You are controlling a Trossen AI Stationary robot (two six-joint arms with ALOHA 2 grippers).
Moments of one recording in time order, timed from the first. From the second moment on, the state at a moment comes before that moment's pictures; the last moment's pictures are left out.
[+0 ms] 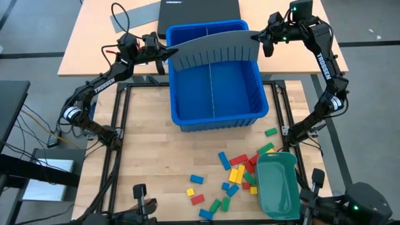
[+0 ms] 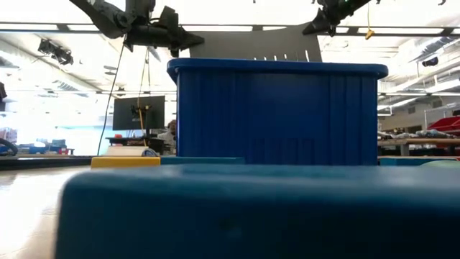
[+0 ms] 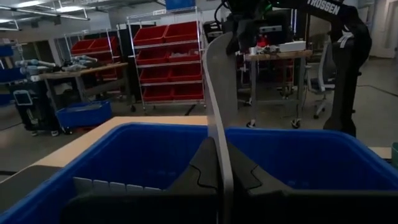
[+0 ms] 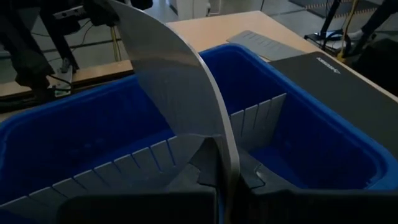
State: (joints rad) left arm 0.99 1.45 1.17 0.37 0.76 0.07; right arm -1.20 1.54 1.94 -0.94 -0.68 -0.44
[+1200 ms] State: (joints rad) left arm 1.04 1.45 1.22 0.22 0.78 0.15; right arm -1.23 1.53 1.86 -0.93 -0.72 -0.43
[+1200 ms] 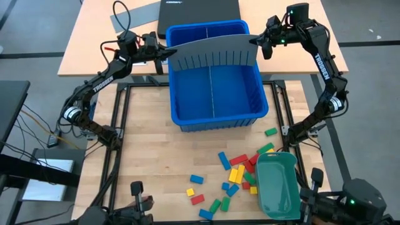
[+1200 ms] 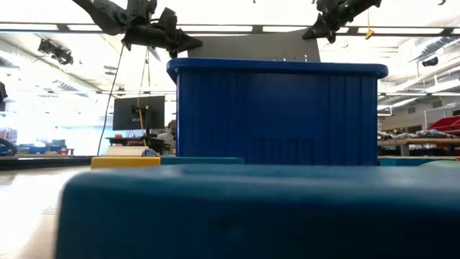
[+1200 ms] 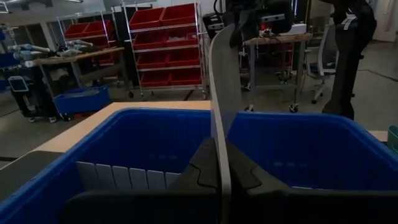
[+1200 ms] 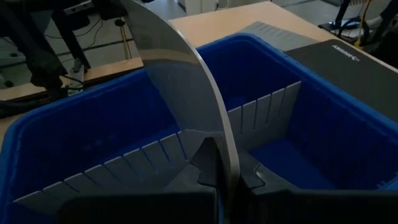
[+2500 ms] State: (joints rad) left arm 1.04 1.42 1.22 0.09 0.78 0.18; right arm -1.23 1.54 1.81 -0.94 -0.68 -0.60
